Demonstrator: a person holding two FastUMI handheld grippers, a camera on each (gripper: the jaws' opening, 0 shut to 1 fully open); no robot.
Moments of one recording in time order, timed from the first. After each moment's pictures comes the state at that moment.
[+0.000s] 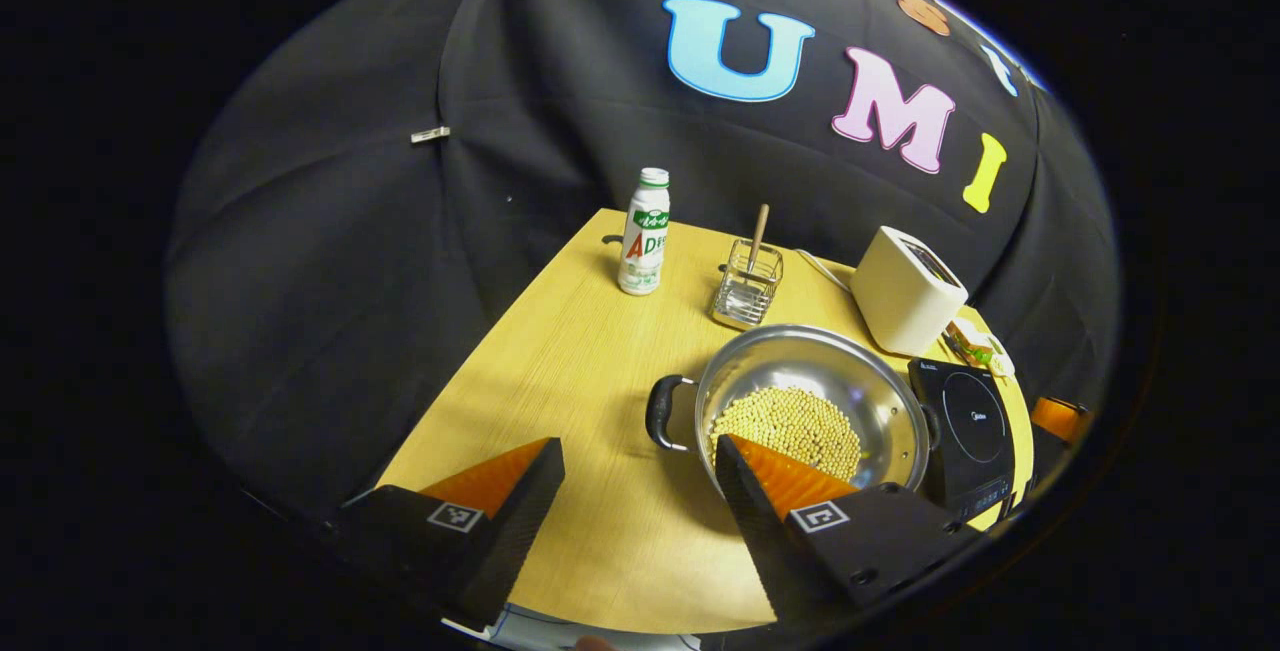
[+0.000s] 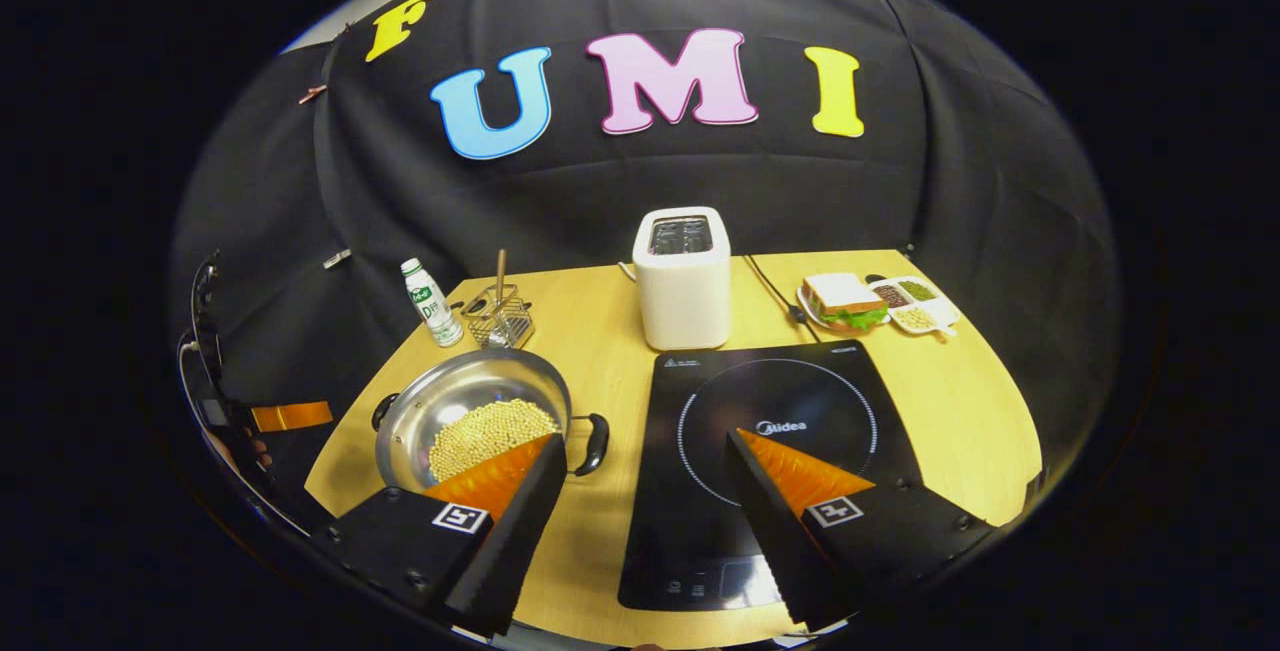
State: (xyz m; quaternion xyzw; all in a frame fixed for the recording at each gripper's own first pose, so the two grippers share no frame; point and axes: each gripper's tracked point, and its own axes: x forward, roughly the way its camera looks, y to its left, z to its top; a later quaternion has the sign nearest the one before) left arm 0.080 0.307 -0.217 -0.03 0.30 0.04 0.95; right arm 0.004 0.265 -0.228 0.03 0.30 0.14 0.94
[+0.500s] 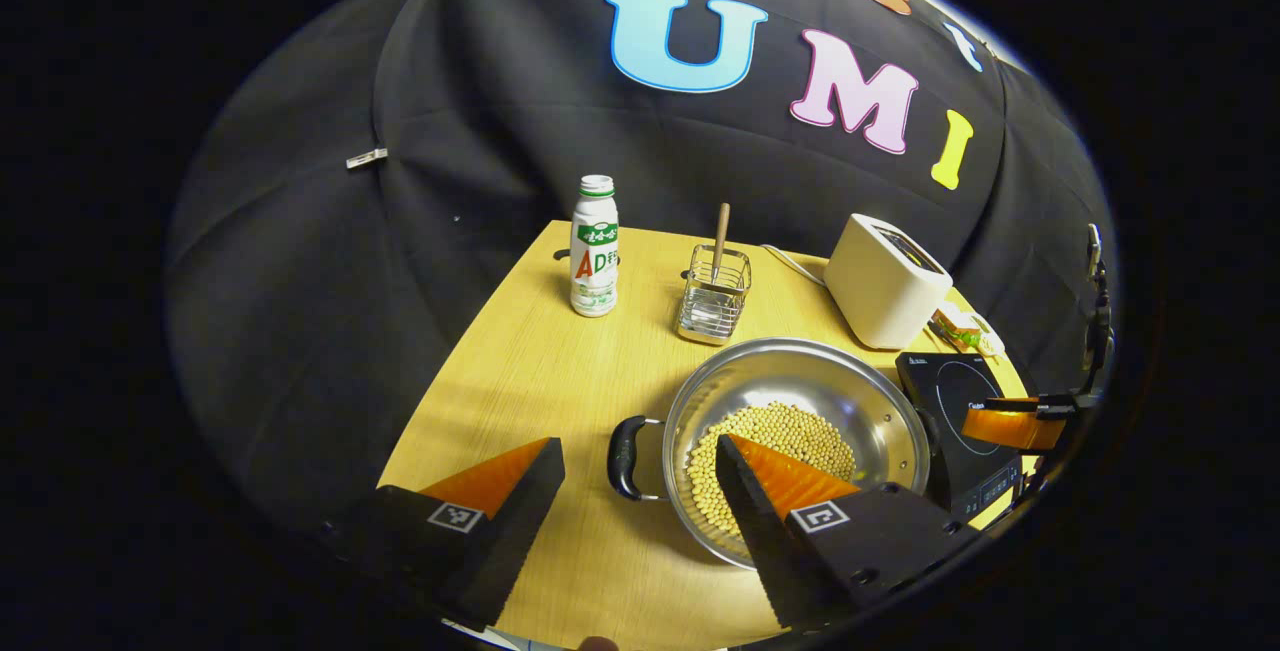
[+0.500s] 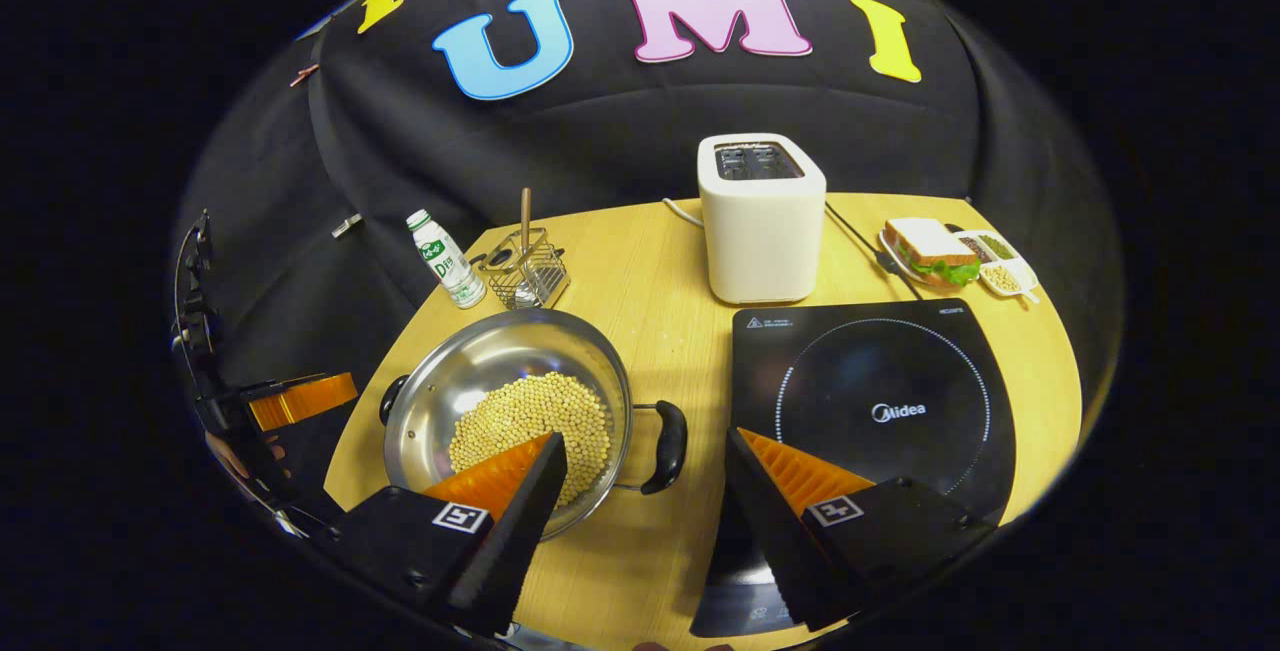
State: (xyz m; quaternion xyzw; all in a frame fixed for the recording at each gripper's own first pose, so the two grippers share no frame) left arm 0.140 0.284 -0.238 -0.01 0.30 -0.02 0.95; right arm 0.029 0.332 -0.297 0.04 0.40 0.17 0.90
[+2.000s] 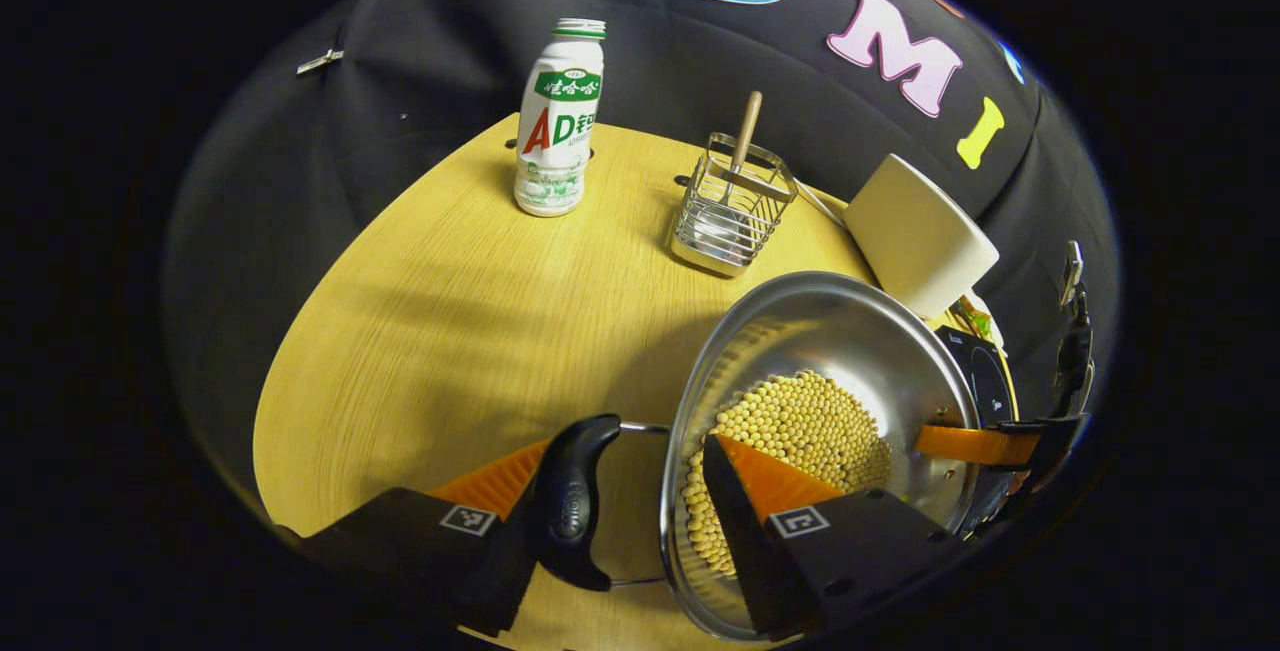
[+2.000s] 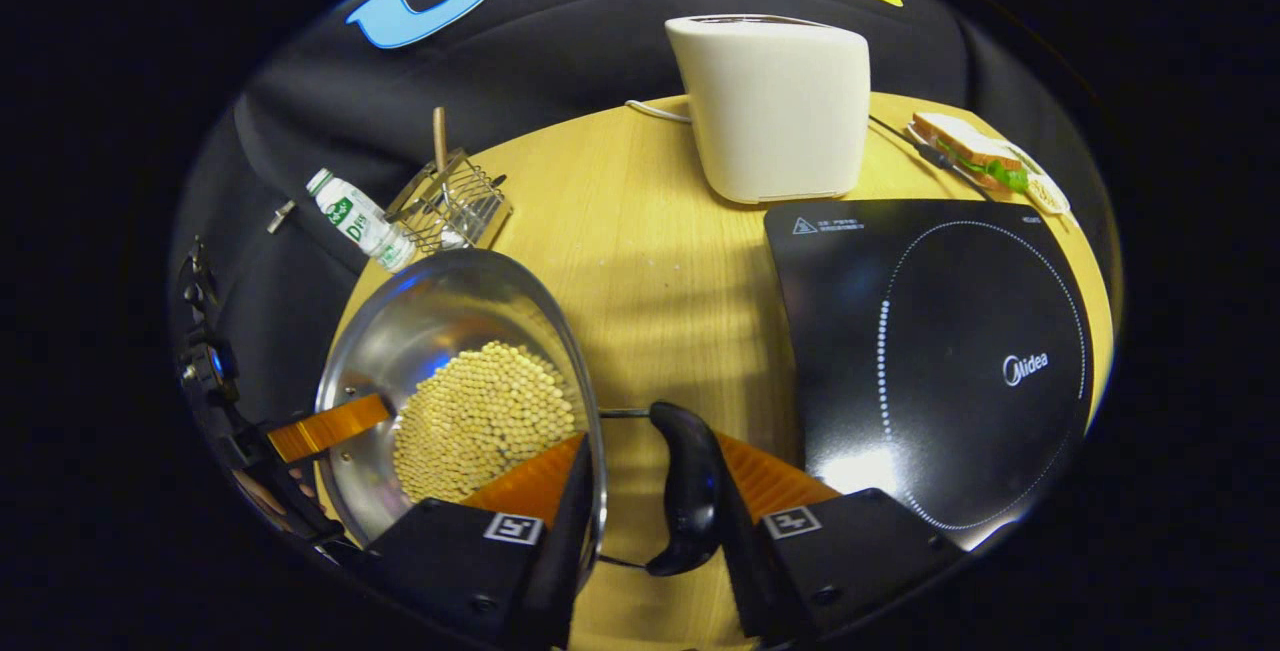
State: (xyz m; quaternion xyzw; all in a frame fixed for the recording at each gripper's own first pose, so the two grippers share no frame) left arm 0.197 0.272 -0.355 -0.08 0.40 -0.05 0.91; right arm 0.053 0.353 -0.401 0.06 0.50 0.12 0.85
